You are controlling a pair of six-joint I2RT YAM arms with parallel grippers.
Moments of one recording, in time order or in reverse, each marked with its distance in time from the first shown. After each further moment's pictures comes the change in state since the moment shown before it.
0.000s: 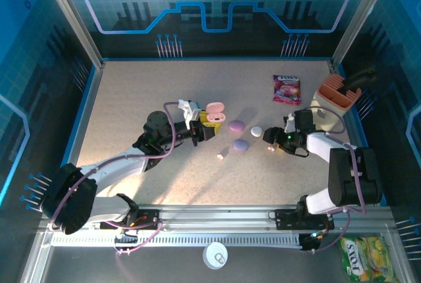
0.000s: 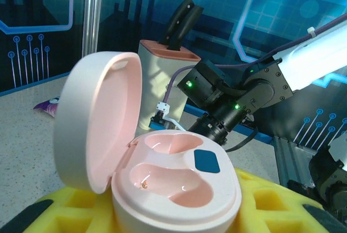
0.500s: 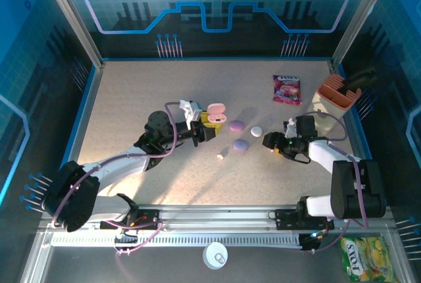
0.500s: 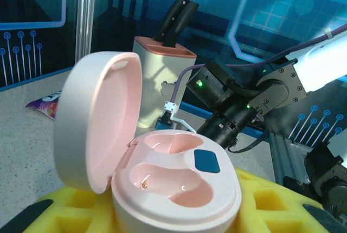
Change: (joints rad) left arm 0.001 0.027 0.000 0.022 0.026 -0.004; right arm 0.001 -0.116 -0.081 -0.018 -0.069 0.008
